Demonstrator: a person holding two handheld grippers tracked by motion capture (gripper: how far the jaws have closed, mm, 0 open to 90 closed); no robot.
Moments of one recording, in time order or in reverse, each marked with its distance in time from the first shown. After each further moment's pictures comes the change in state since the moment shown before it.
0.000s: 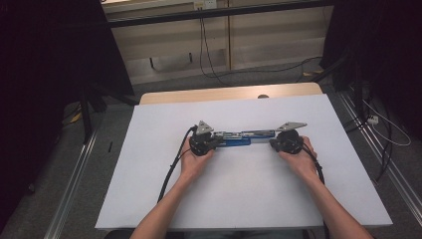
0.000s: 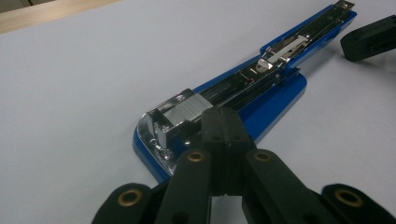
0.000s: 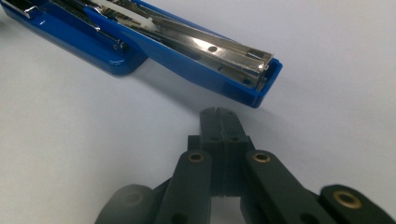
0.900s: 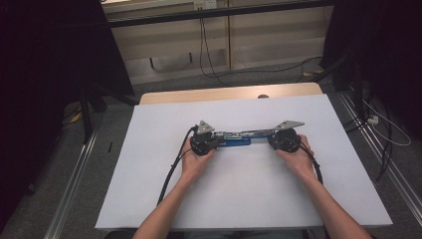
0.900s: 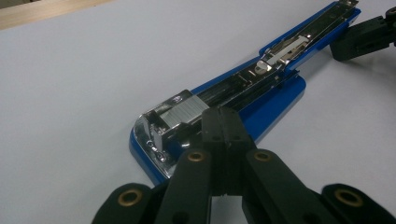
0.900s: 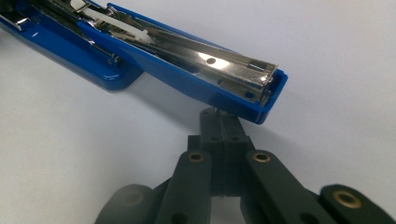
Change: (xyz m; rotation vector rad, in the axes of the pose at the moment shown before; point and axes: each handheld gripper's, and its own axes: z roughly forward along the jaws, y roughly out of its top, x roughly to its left) left arm -0.001 0.001 0.002 0.001 -0.004 -0.015; right arm 0.001 0.004 0.008 -0.028 -0.011 -0.005
